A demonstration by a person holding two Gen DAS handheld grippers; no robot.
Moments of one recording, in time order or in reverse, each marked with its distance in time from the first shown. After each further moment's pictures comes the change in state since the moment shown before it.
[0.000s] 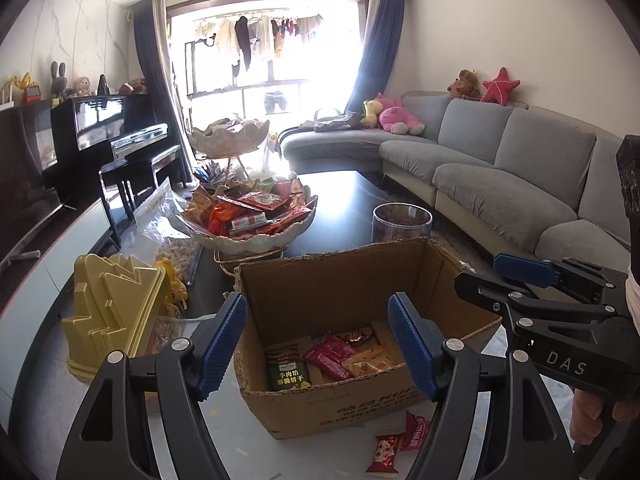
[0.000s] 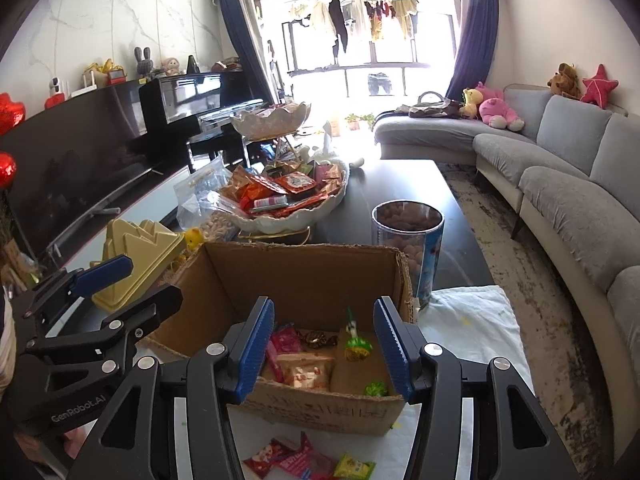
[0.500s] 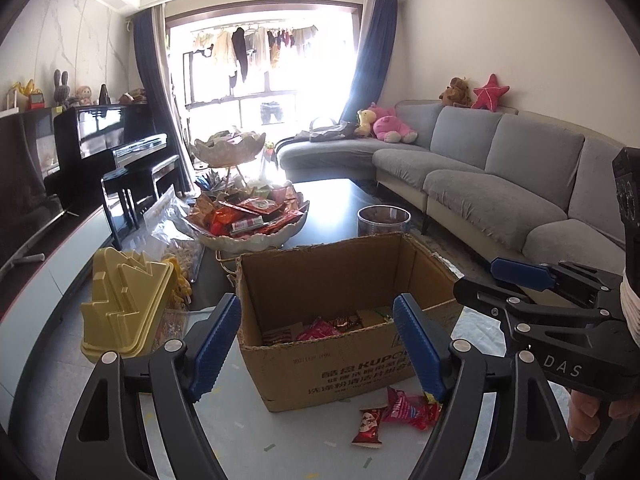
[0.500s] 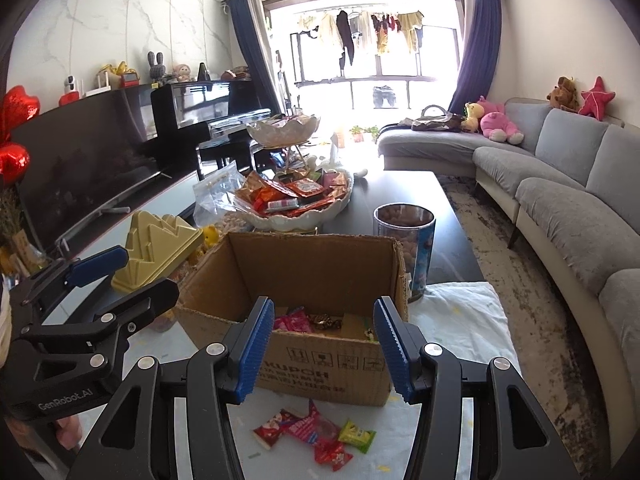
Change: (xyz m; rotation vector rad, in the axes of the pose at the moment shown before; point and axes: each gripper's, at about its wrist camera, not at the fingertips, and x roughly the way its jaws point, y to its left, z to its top) left arm -0.052 -0.012 -0.019 0.014 -0.036 -0.010; right arm -0.045 0.006 -0.023 -0.019 -0.037 0.005
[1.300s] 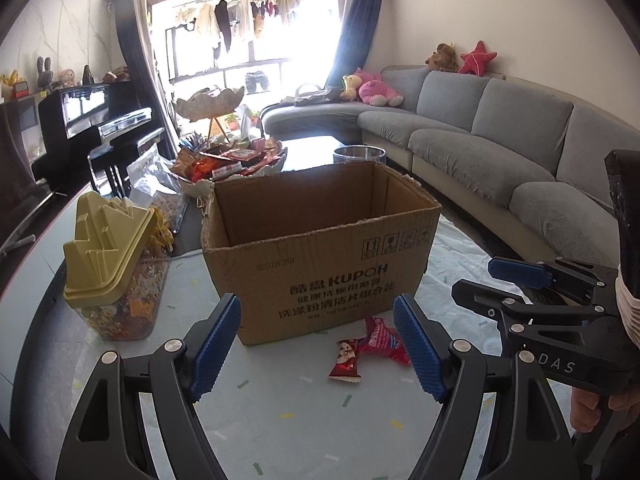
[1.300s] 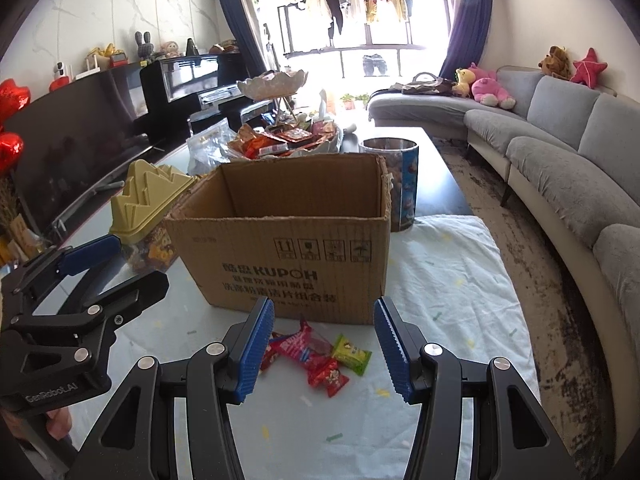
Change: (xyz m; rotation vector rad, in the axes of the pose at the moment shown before) left arm -0.002 -0.025 -0.060 0.029 0.134 -0.041; right arm -0.010 -0.011 -0.072 0.042 0.133 -0.016
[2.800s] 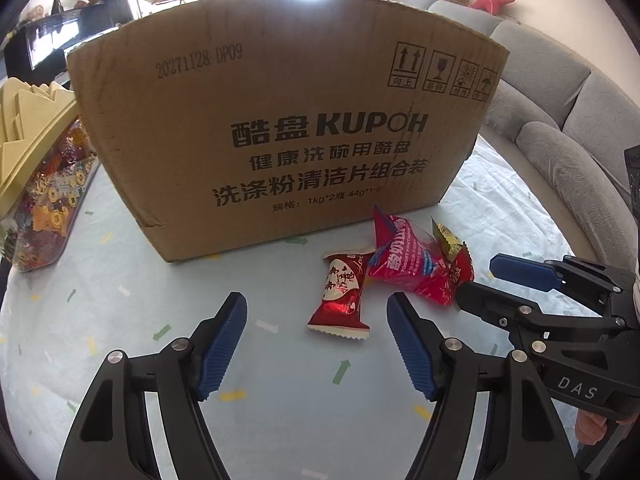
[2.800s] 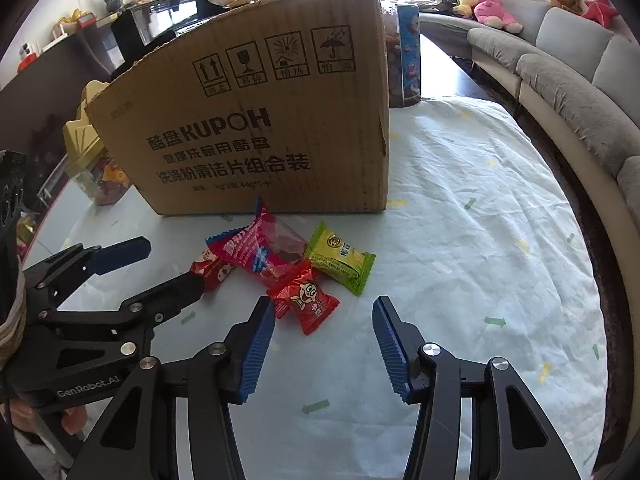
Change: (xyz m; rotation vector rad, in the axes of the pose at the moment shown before) left arm 0.121 0.000 -0.055 -0.052 0.313 -0.093; right arm 0.090 -0.020 -0.057 0.061 0.268 0.024
